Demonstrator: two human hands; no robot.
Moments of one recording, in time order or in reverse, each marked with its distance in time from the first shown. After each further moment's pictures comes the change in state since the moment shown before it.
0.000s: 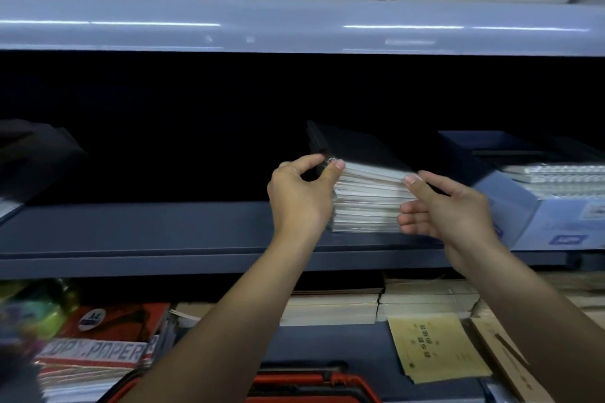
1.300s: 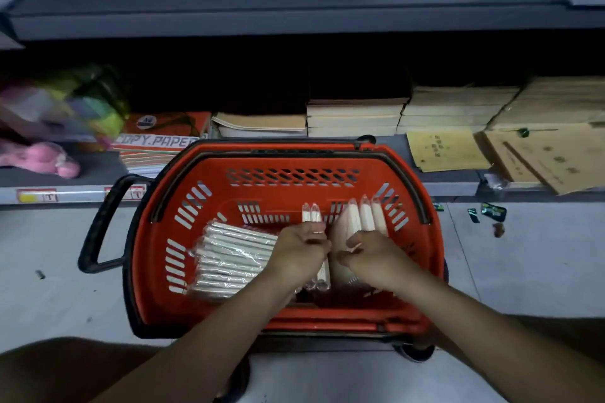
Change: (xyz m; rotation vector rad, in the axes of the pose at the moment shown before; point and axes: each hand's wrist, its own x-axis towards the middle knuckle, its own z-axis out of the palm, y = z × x) left_hand -0.278 -0.196 -0.160 0.242 -0.345 -0.799; right_hand -0.280 0.228 -0.011 -0.967 -0.620 0.490
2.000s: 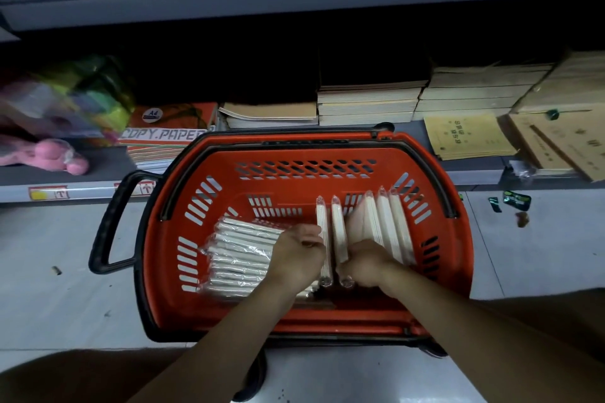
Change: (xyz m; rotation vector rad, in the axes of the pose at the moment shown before) left_hand 0.013 -0.018 -0.018 0.072 0.083 0.005; right_hand 0.057 0.015 0.056 -0.066 -0.125 0.149
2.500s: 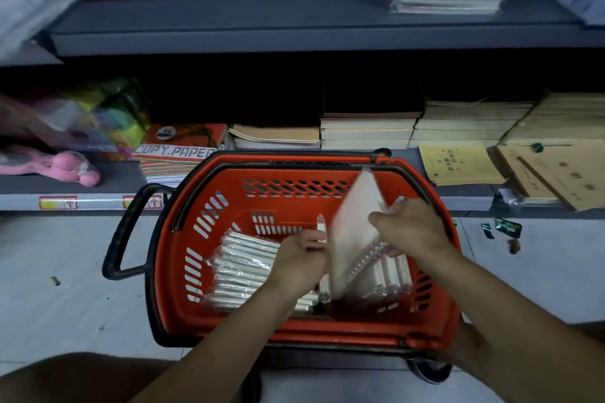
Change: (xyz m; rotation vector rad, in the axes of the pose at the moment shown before) left_hand -0.020 0.025 -0.009 -0.137 -0.072 -0.004; right_hand -0.070 -0.040 -0.092 0.201 0.457 -0.060
